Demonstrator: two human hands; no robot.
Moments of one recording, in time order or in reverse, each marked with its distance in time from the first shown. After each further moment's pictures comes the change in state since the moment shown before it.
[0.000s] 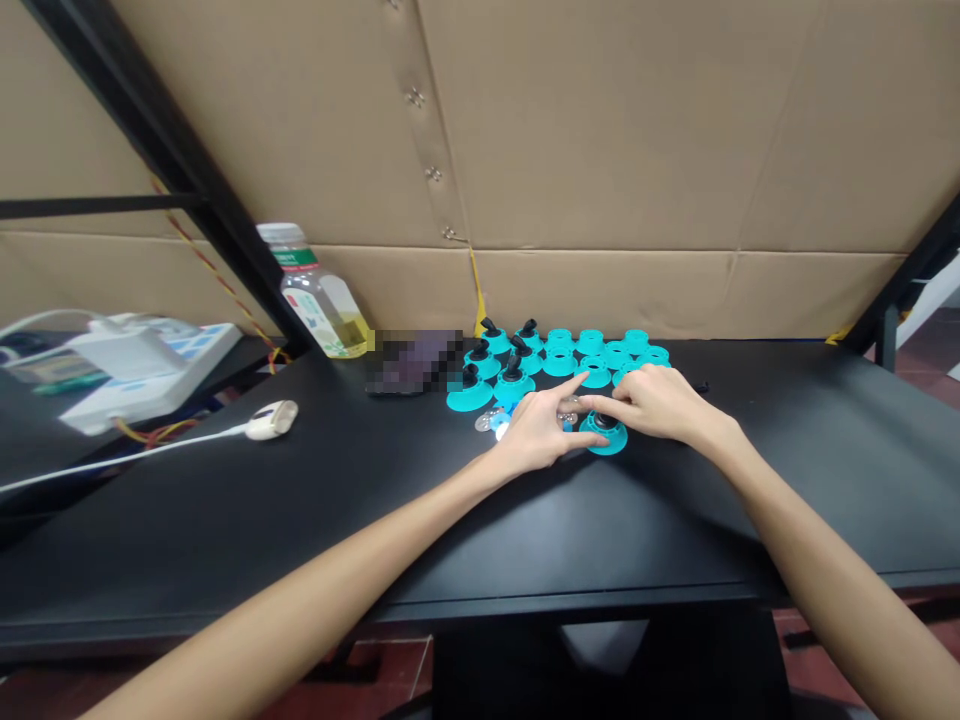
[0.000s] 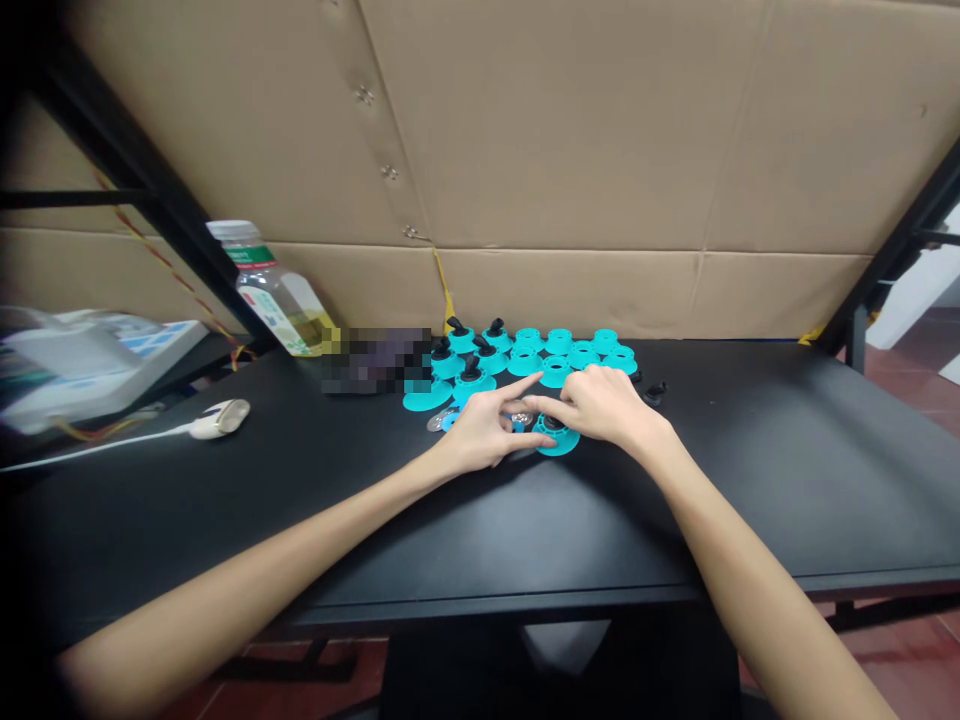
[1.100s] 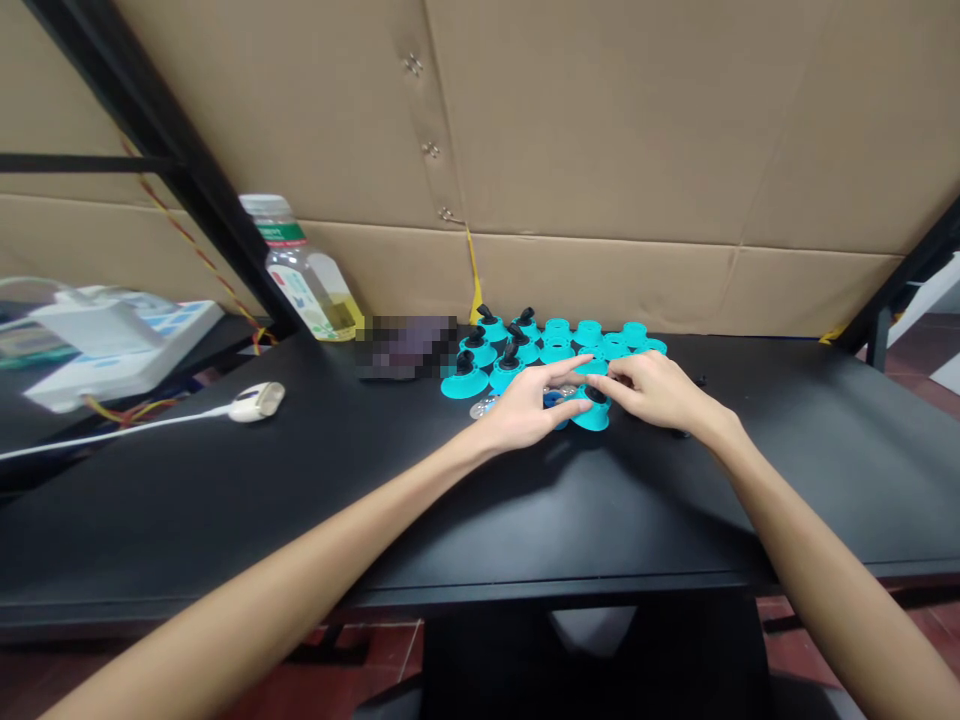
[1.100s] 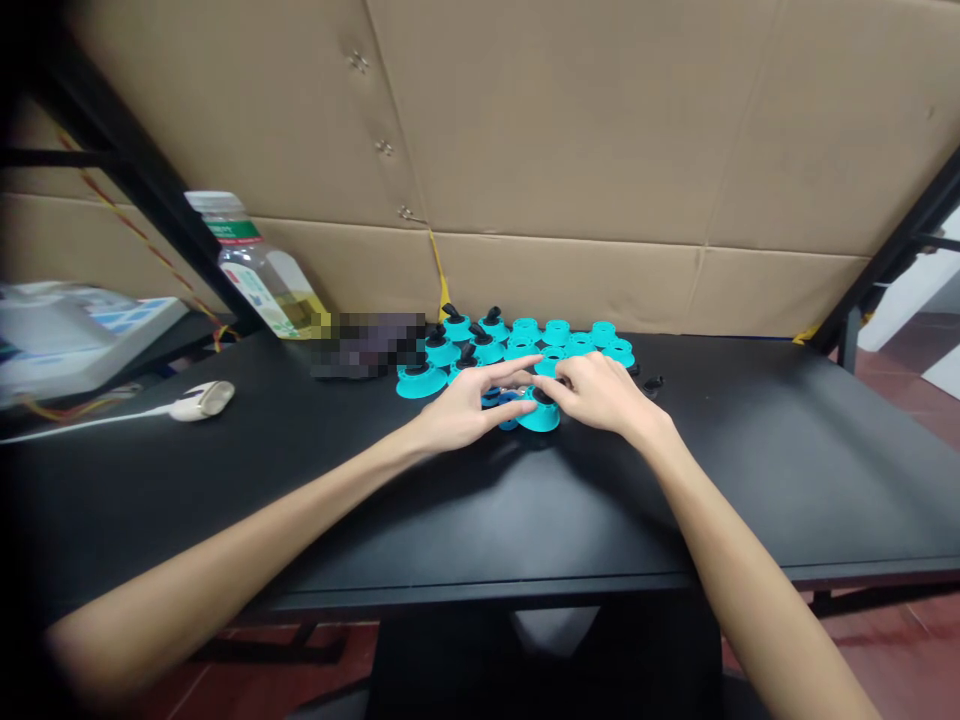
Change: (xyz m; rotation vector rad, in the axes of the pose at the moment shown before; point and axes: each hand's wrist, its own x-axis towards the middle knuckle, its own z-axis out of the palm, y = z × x) left_hand 0.002 0.009 -0.018 -0.174 -0.070 0.125; right_hand 0.003 0.006 0.002 0.082 0.059 -0.048
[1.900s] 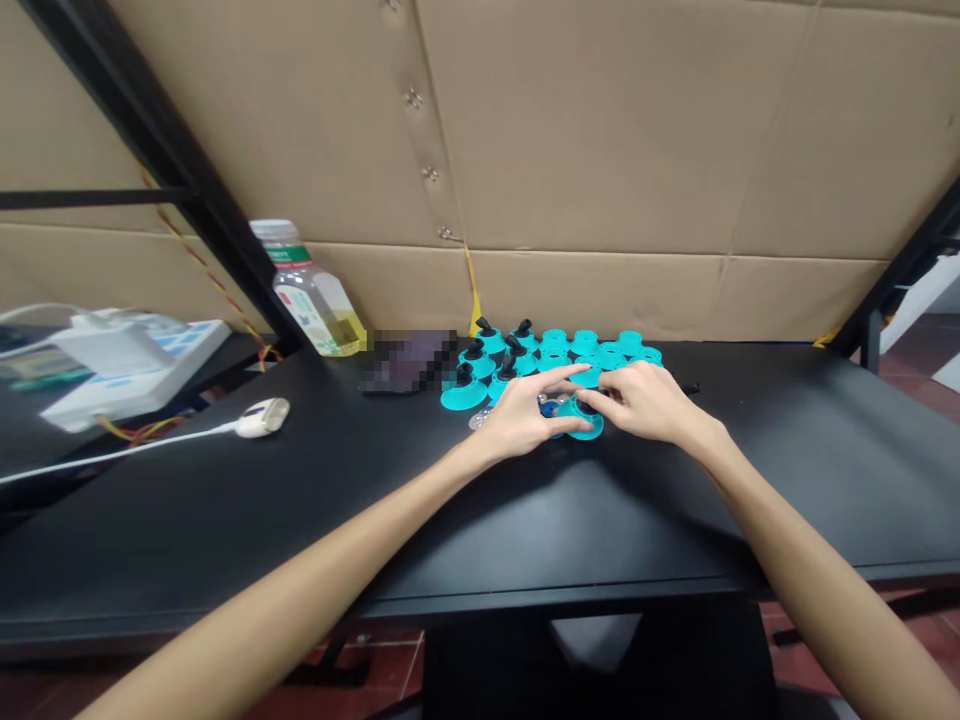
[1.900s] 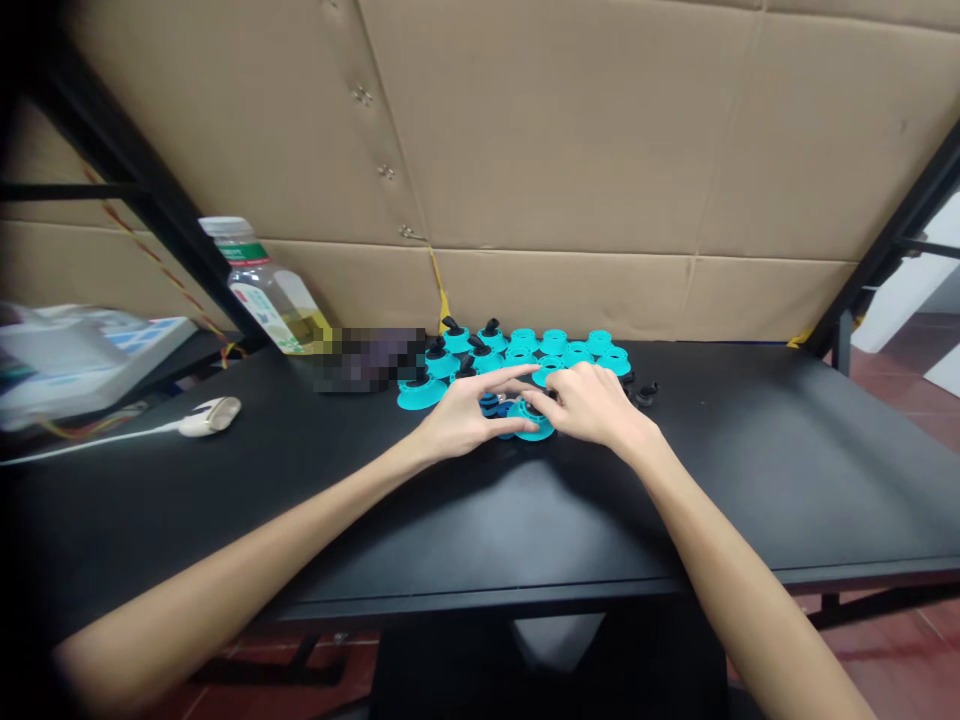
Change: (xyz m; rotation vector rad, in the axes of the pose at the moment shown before) left_hand 0.002 -0.006 0.000 0.081 0.082 0.047; right_hand -0.002 -0.009 0.001 -0.091 0.055 -0.010
